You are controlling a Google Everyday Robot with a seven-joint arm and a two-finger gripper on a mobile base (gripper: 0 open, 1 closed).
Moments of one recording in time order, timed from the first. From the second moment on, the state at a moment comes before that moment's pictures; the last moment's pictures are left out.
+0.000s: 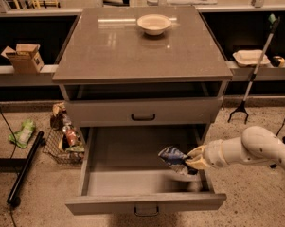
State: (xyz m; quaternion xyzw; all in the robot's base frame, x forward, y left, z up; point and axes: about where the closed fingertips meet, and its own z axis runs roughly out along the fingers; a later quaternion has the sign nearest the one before) arm 0.529 -0.191 0.526 -0.53 0.75 0.25 0.32
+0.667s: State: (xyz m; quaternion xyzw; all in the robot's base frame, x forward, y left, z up) arm 0.546 -0.178 0.471 -0.50 0.77 0.25 0.31
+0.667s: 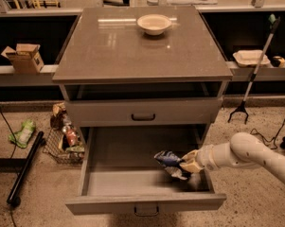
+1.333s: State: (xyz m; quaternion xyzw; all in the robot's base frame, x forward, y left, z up) arm 0.551 -0.172 0.450 -0.49 0.77 0.27 0.30
